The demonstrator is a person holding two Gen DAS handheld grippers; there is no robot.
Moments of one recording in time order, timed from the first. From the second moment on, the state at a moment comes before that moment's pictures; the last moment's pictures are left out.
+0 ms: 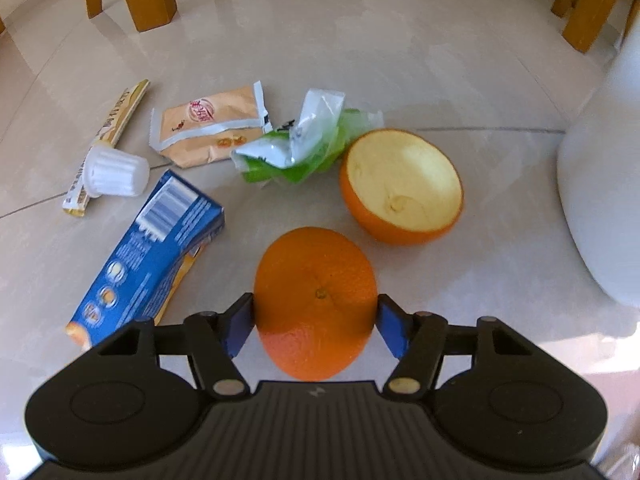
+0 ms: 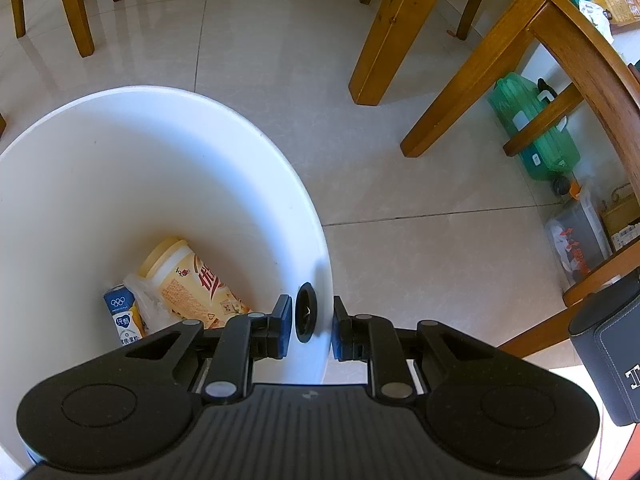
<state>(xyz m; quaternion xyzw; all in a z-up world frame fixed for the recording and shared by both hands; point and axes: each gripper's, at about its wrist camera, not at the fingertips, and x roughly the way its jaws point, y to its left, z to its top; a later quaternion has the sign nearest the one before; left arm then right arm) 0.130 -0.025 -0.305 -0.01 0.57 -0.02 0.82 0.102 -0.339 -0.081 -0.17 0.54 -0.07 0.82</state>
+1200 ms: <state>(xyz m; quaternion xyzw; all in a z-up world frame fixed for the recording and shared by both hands) 0.160 -0.212 -0.013 0.09 0.44 -0.33 0.83 0.105 -0.350 -0.077 -0.12 0.56 -0.06 0.82</state>
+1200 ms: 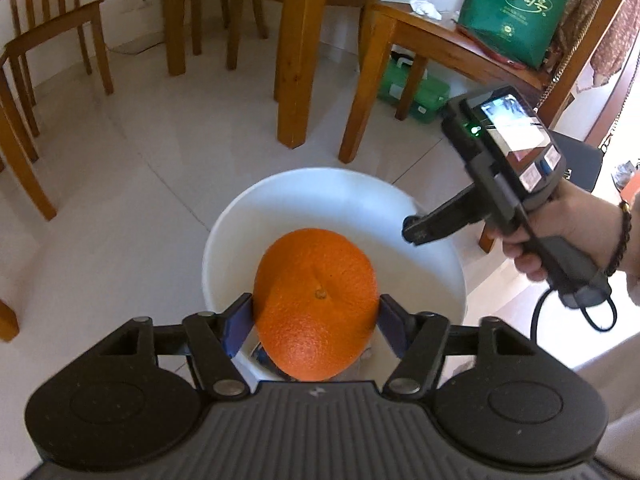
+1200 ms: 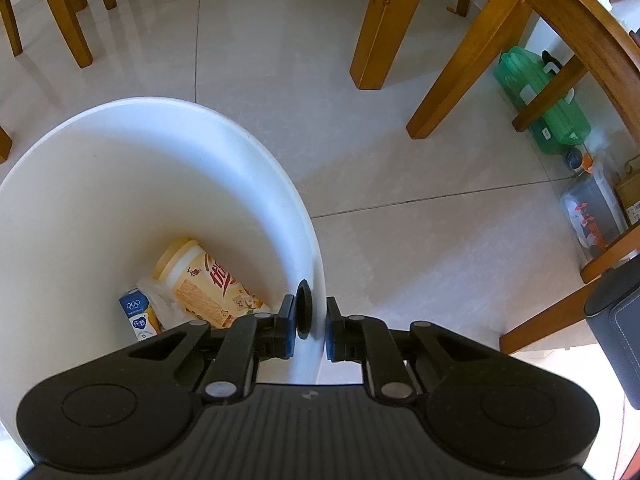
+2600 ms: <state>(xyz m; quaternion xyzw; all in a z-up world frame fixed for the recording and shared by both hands) 0.145 -0.079 -0.228 0.00 0.51 -0.09 0.86 0.105 -0.346 -0.077 -0.14 0.55 -0.06 0.82</state>
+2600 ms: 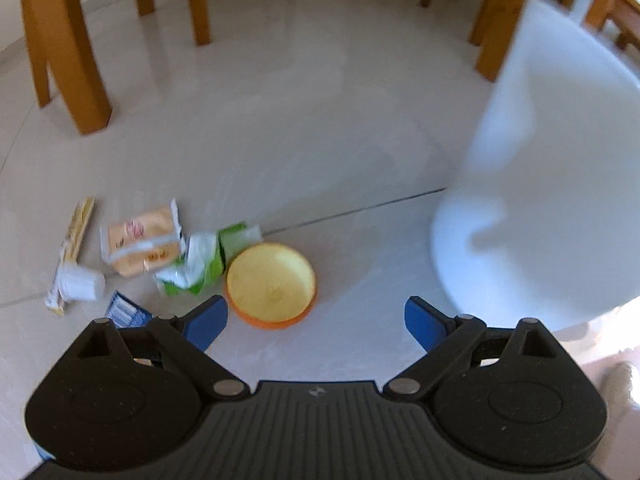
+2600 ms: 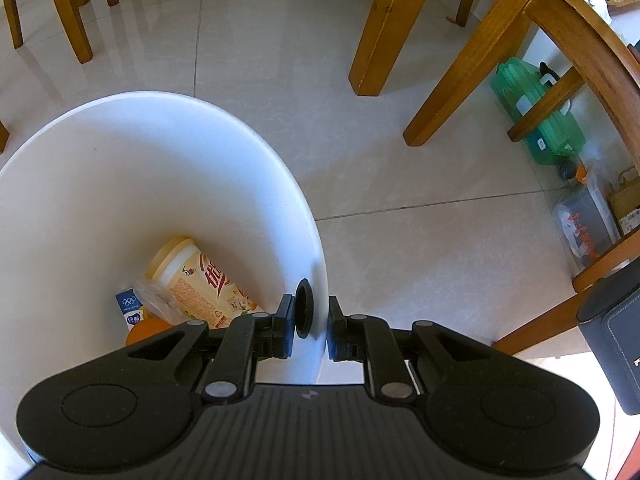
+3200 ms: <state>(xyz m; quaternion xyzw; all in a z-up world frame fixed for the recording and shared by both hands) 0.181 -0.077 -0.306 -0.03 0.53 0.00 0.85 0.105 -0.345 -0.077 -0.14 0.55 -0.06 0.82</state>
